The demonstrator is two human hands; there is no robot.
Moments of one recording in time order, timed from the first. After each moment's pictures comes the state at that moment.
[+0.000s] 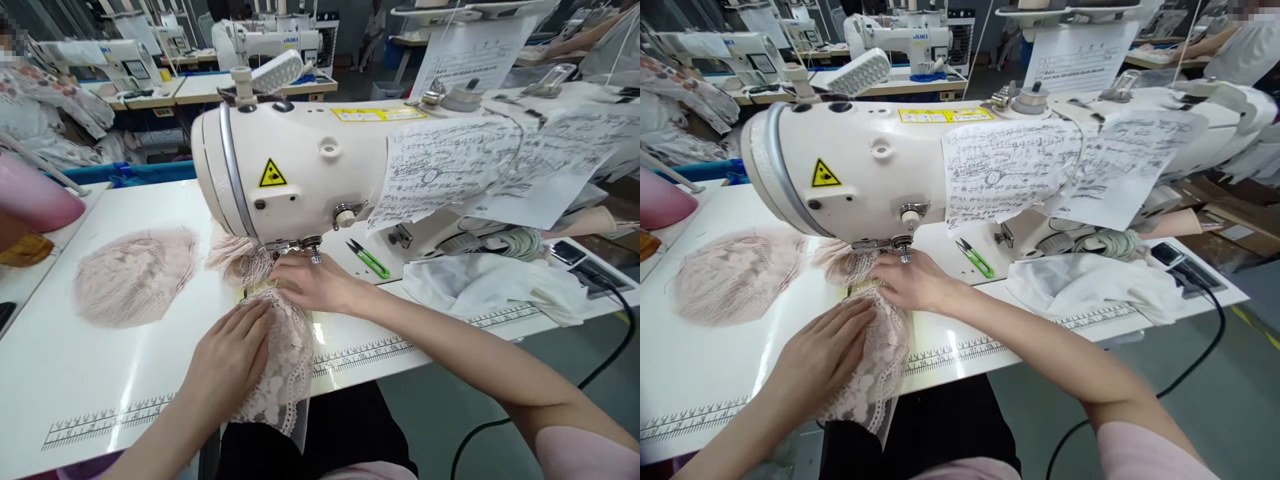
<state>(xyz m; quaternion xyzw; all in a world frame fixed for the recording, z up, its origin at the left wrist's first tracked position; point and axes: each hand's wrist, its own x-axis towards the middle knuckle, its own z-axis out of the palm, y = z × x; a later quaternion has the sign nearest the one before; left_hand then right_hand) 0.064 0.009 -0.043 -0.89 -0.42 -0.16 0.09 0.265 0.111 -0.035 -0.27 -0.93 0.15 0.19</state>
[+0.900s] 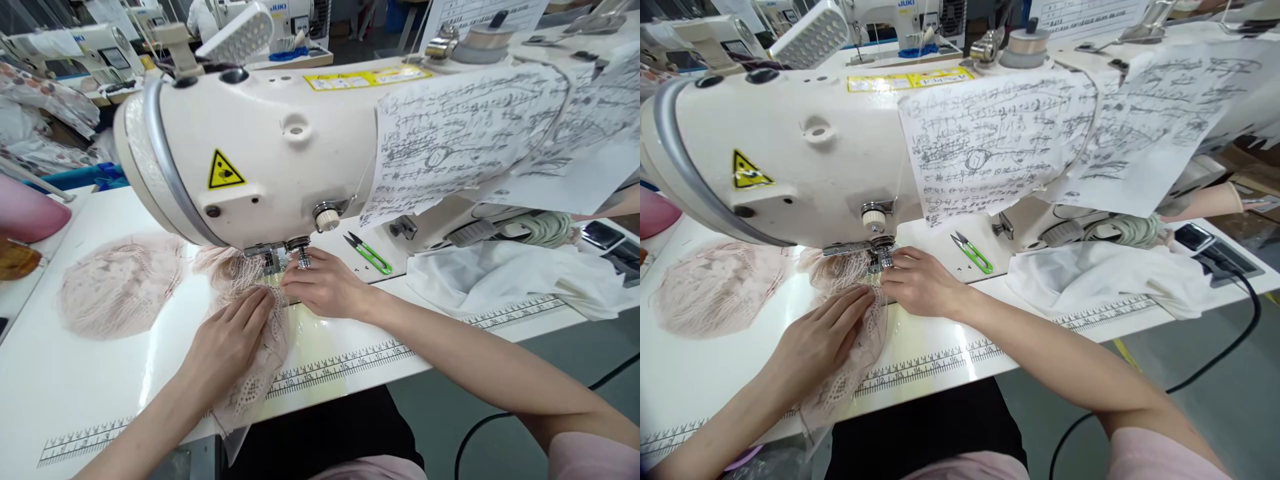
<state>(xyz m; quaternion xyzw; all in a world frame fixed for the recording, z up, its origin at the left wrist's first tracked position) 0.066 0.041 -0.048 -0.91 -0.39 -0.08 0.11 0.292 0.117 -0.066 -0.20 -0.92 -0.11 0.32</state>
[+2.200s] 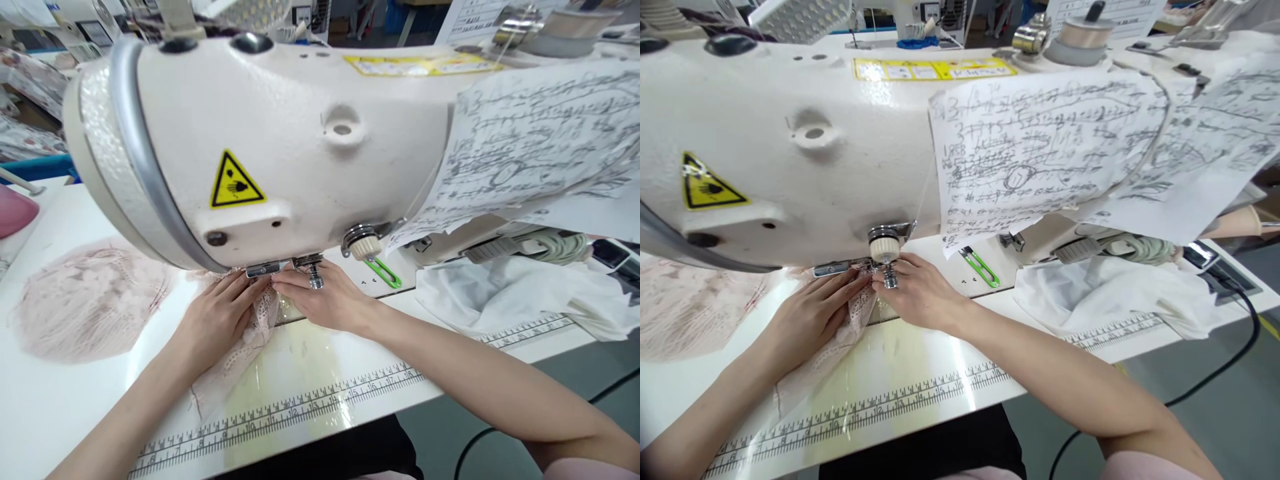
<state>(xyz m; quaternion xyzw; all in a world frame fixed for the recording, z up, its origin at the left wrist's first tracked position) 0.047 0.100 -0.062 -0.91 -0.40 -0.12 0.06 0.280 0.127 -0.075 -0.27 -0.92 -0.04 0.27</state>
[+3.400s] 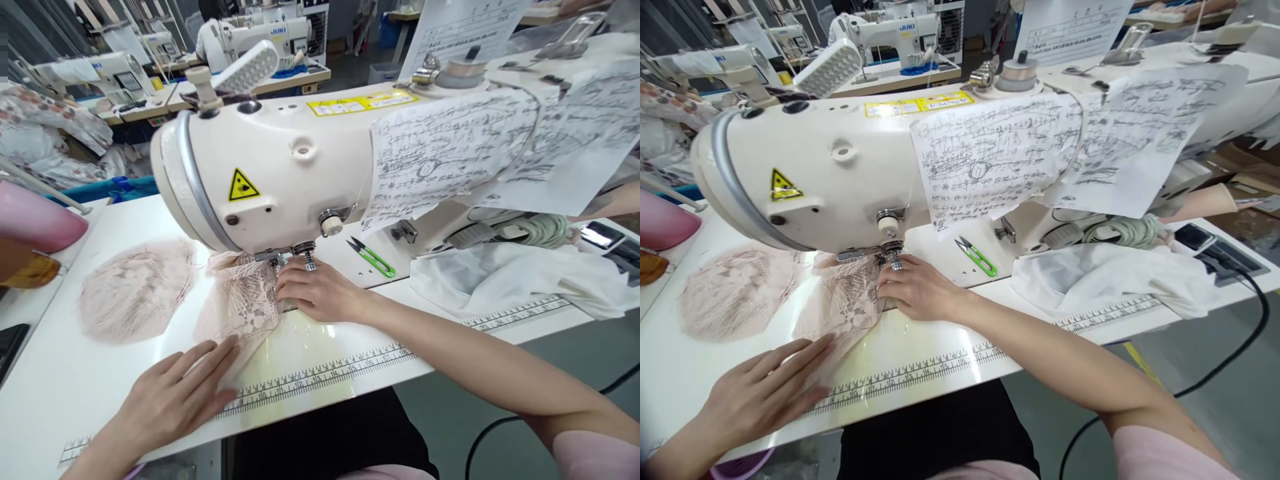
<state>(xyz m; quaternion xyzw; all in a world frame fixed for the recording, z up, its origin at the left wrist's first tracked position) -0.015 0.002 -0.035 -0.94 -0.29 -0.09 0.16 0.280 0.117 -0.075 -0.19 -0.93 0.04 0.32</state>
